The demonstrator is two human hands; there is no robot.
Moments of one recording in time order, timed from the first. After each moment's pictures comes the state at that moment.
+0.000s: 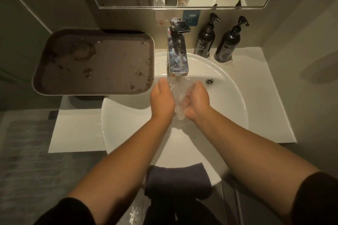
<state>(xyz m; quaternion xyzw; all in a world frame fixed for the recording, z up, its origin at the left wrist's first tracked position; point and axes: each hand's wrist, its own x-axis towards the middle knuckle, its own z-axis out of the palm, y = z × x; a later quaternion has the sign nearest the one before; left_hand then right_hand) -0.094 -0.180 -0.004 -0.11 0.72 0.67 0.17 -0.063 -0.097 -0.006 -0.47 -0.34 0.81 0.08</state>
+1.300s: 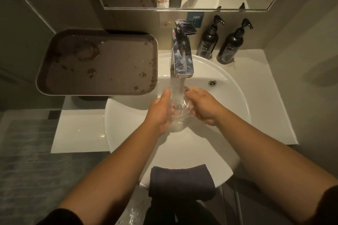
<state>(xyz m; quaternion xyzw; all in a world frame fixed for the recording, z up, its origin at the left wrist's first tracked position) -0.093 -0.211 -0.026 -0.11 0.56 0.71 0.41 -0.037 -0.074 -0.010 -0.24 -0.57 0.78 -0.09</state>
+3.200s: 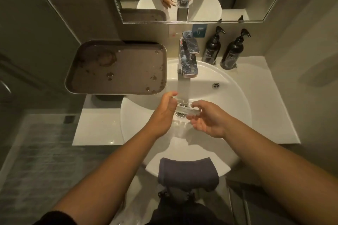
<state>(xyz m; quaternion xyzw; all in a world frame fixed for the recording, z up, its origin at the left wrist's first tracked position) -0.065 -0.267 0.015 0.21 0.75 0.56 0.28 0.004 -0.100 0.027 -0.36 -0.43 0.81 -0.19</state>
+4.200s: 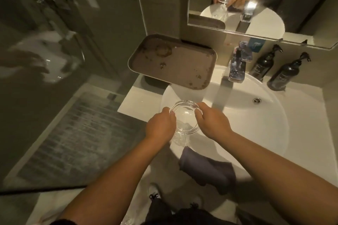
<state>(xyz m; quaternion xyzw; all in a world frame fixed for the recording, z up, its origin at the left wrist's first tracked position) -0.016 -0.359 0.026 0.02 0.98 0.21 0.07 -0.002 -0.181 0.025 -0.01 -0.97 0.25 -0.02</state>
